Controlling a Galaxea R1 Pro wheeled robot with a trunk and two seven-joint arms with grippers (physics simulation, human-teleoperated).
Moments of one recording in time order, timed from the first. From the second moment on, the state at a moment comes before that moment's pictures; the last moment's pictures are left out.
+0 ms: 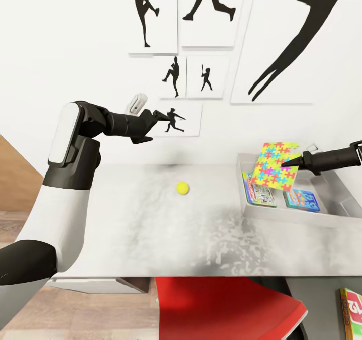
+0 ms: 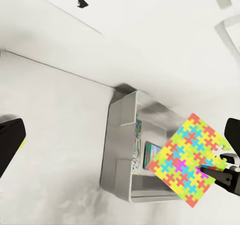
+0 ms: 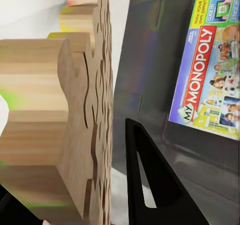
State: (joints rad) left arm -1.27 -0.01 -0.16 -1.35 1.80 0.92 1.07; right arm -1.47 -0.56 -0.04 -0.38 0.43 1.04 1.45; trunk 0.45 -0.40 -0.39
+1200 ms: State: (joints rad) left arm -1.28 -0.01 -0.15 -1.36 1.80 0.92 1.07; right arm -1.50 -0.58 -0.04 -0.38 0.43 1.02 1.45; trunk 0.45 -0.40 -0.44
